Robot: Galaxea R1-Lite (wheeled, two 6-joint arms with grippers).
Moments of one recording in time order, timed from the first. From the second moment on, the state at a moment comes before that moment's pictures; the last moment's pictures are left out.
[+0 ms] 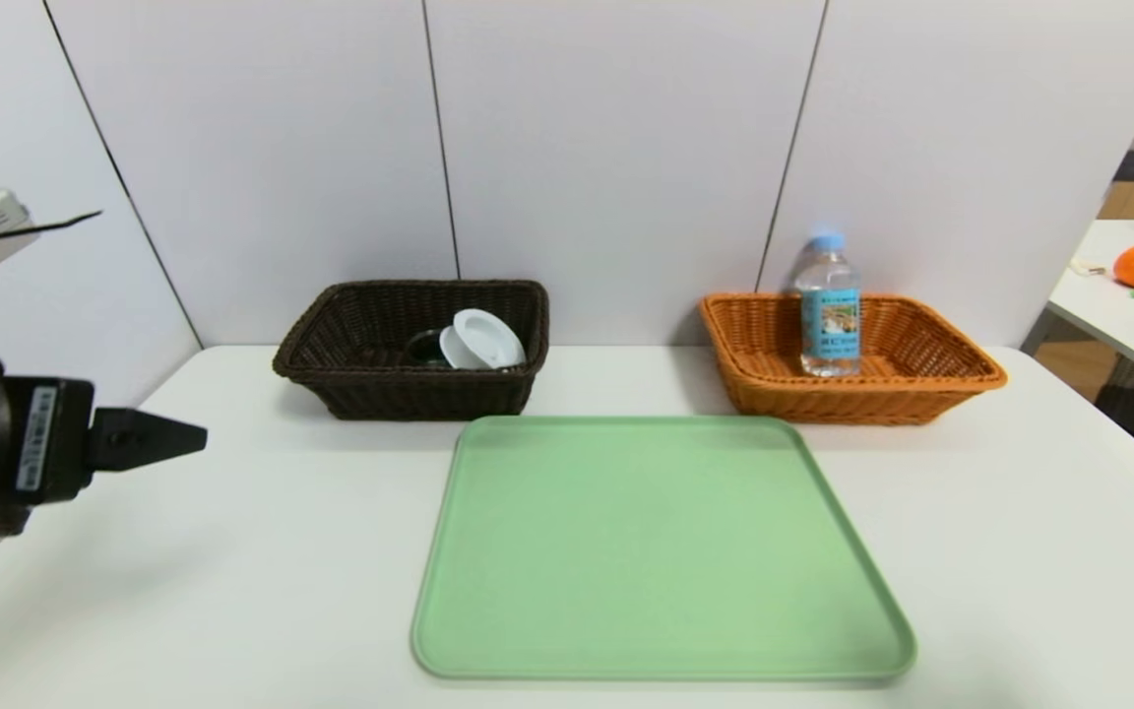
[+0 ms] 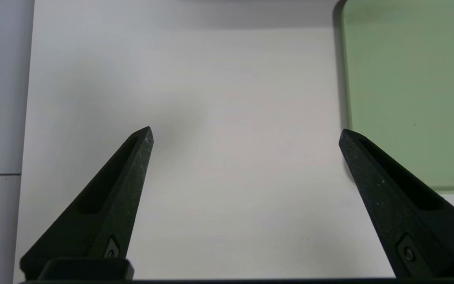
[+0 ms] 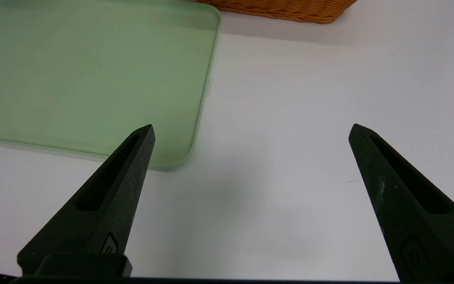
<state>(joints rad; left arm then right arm) -0.36 1.18 -1.18 0.67 0.26 -0.23 0.21 0.78 -0.78 0.44 -0.07 0.01</state>
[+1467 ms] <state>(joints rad) -0.08 0.49 -0.65 0.62 0.26 -0.14 0.03 0.36 -0.76 0.67 -0.06 -0.12</state>
